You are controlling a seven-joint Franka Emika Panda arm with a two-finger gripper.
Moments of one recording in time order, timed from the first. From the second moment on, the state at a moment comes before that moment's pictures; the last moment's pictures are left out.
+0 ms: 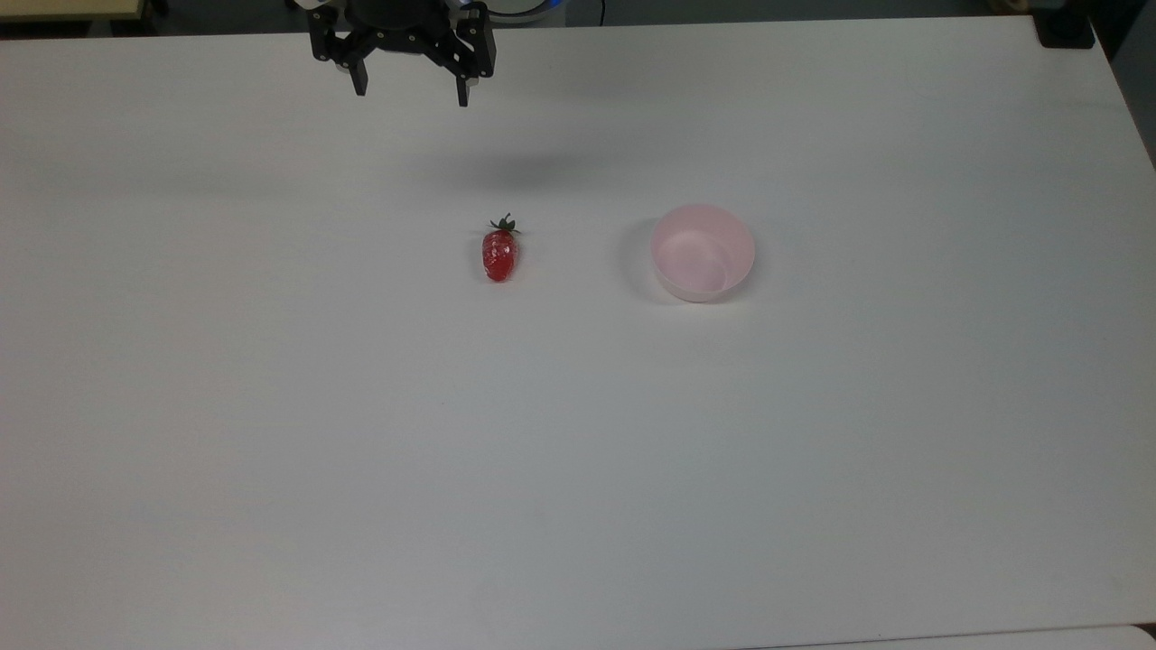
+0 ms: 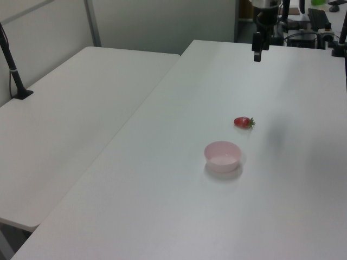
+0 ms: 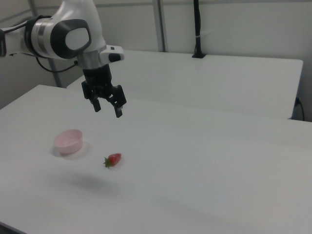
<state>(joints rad) -0.05 -0.02 0.00 -1.81 -0.05 1.79 0.02</state>
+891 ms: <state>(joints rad) -0.05 -0.01 0.01 -1.81 -0.05 1.79 0.00</state>
